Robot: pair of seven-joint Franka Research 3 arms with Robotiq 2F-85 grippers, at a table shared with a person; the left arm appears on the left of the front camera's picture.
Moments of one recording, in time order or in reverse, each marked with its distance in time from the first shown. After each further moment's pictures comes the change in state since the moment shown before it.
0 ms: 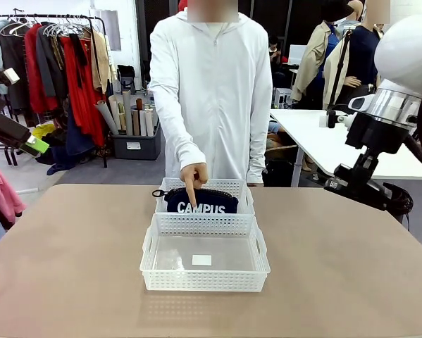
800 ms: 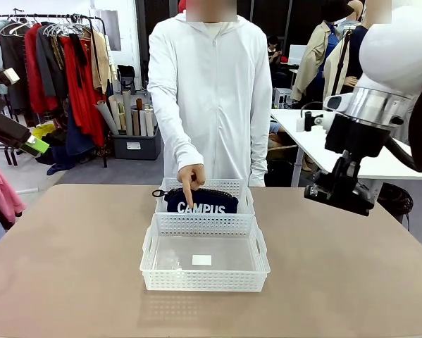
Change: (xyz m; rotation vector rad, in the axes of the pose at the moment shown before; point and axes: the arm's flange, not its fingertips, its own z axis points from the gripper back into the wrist) left arm 0.000 0.000 0.000 0.000 0.000 0.000; right arm 0.030 0.083 -0.013 -0.034 0.038 0.190
